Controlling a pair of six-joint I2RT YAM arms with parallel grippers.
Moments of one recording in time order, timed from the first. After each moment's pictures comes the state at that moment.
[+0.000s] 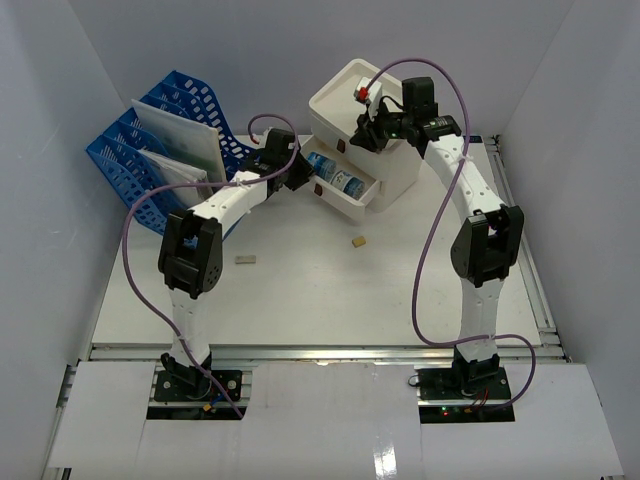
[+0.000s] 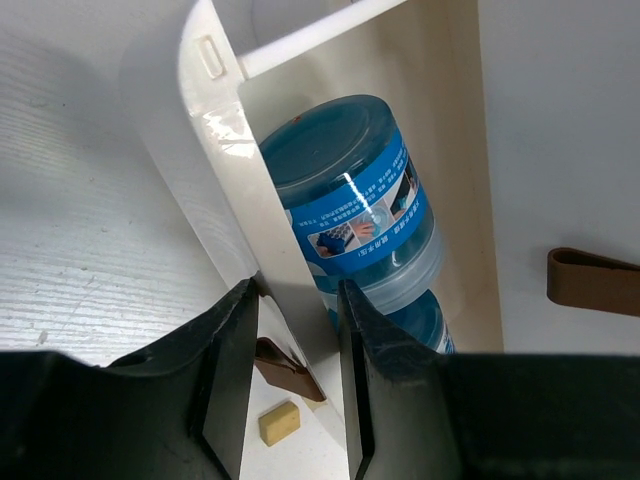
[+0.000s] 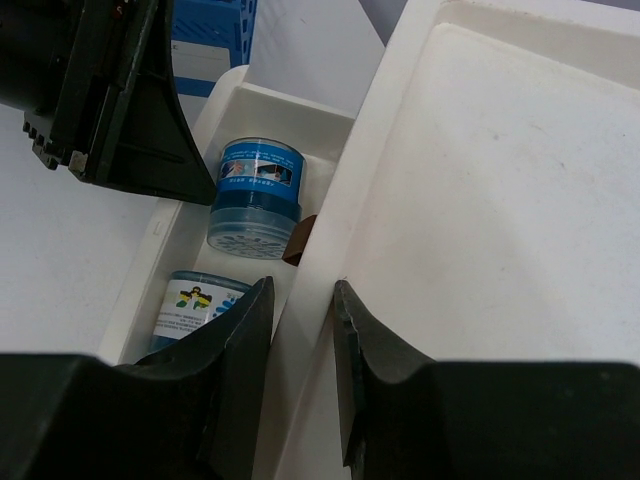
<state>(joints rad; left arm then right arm) -0.43 2.05 1.70 -0.27 -0.03 -0.98 0.31 2.10 2.12 -0.54 -0.71 -0.56</state>
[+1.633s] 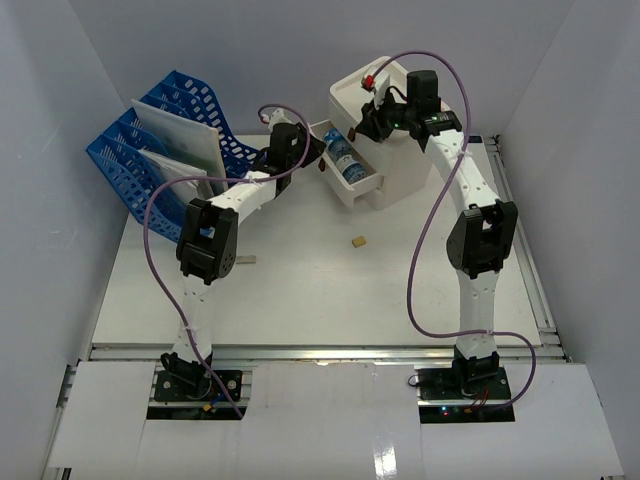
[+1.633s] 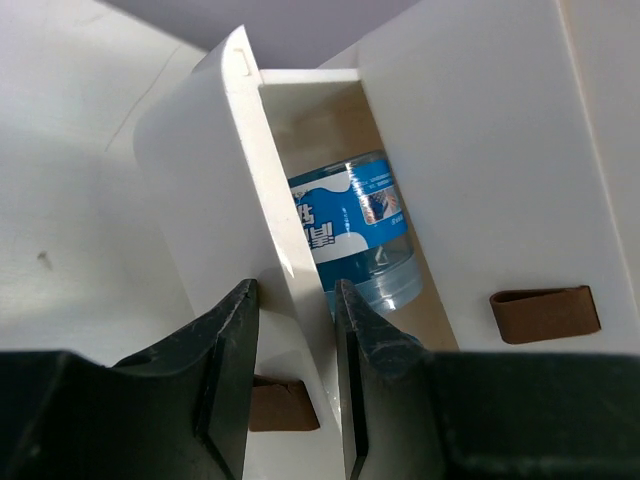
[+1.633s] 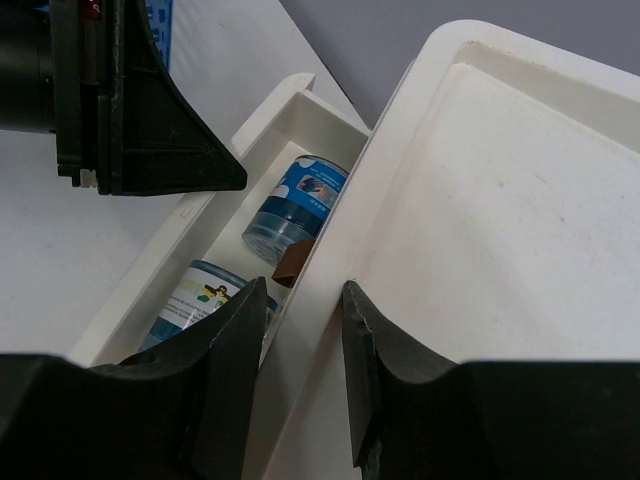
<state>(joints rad) -0.42 2.25 1.81 0.16 -0.01 -0.82 0.28 2.20 2.24 -0.51 -0.64 -0.49</state>
